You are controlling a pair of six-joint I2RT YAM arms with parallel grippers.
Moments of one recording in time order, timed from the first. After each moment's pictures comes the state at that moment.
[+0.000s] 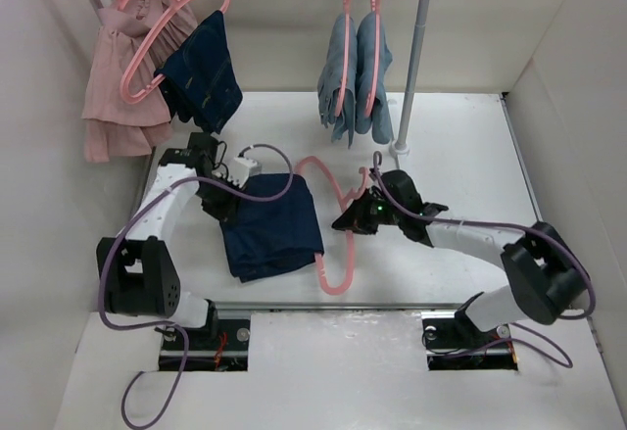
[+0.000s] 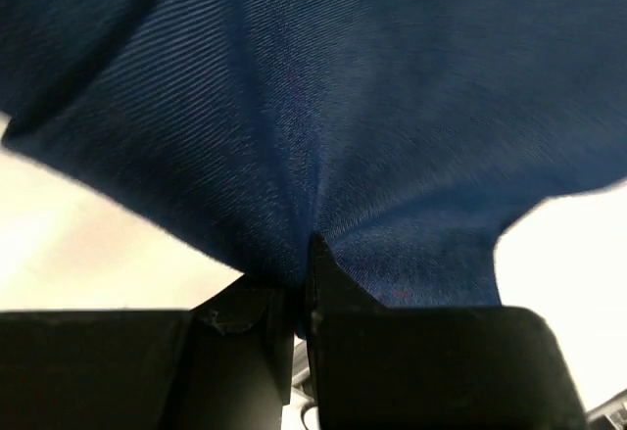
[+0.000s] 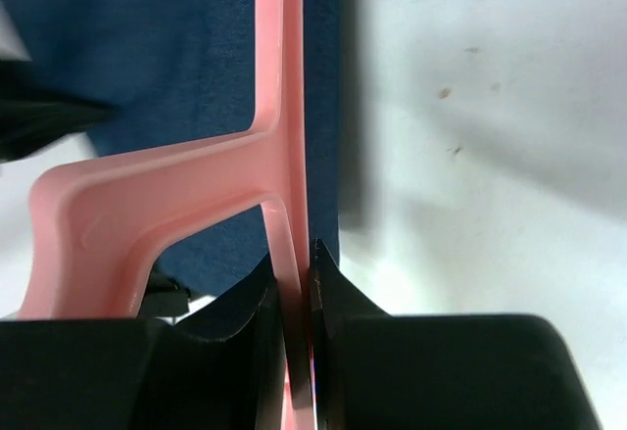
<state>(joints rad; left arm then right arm) -0.08 1.43 1.20 -1.14 0.38 0.54 0.62 1.47 0.70 0.13 -0.39 1.00</state>
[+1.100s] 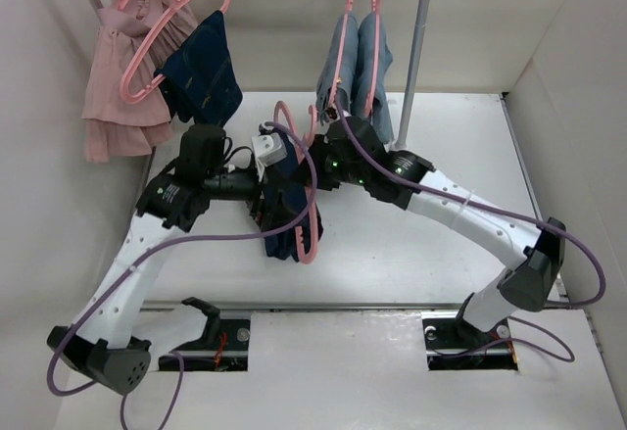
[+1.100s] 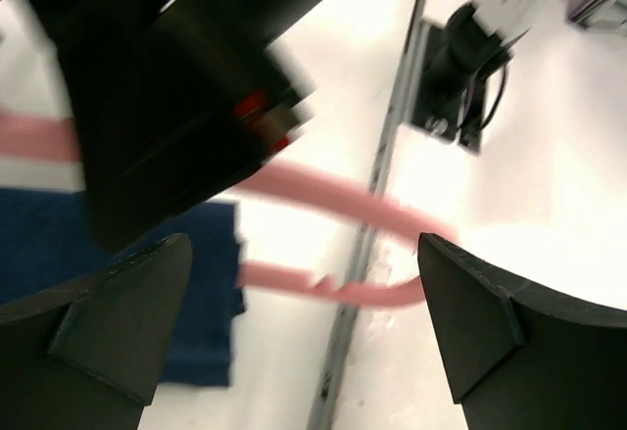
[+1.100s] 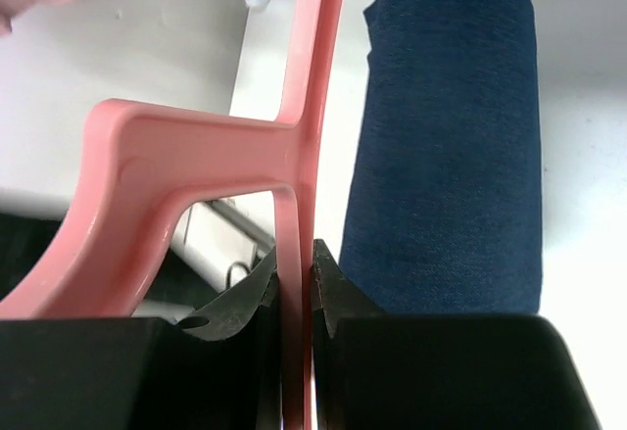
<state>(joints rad) -0.39 1.07 1.26 -0.83 0.91 0.26 0.91 1.55 1.55 -0.49 0.01 0.89</state>
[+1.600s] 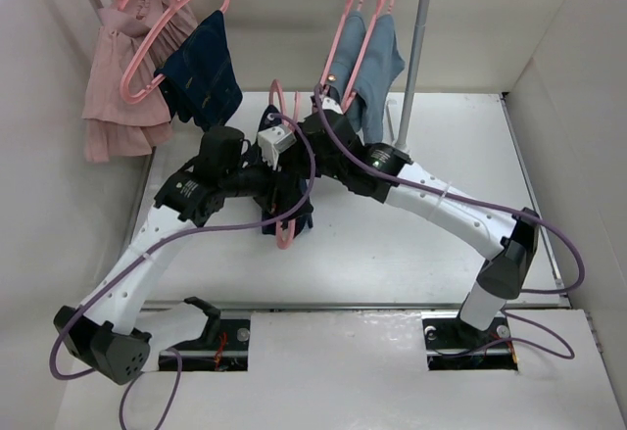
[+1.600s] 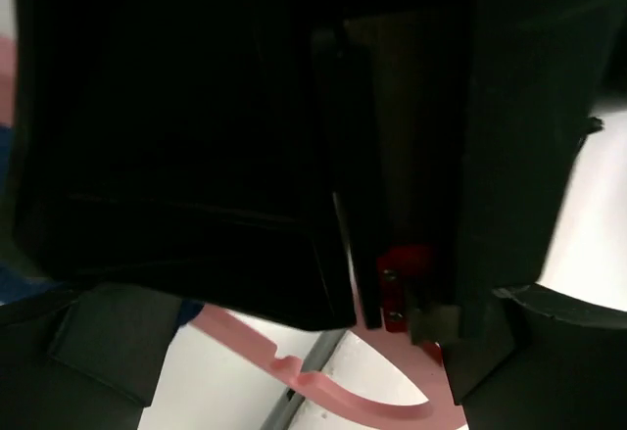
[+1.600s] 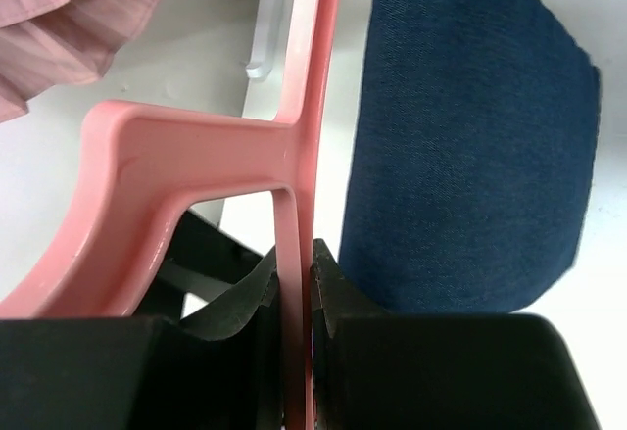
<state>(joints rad) -0.48 1.10 1.20 -0.70 0.60 -0.06 0.97 1.70 1.77 -0.52 0.19 0.90</state>
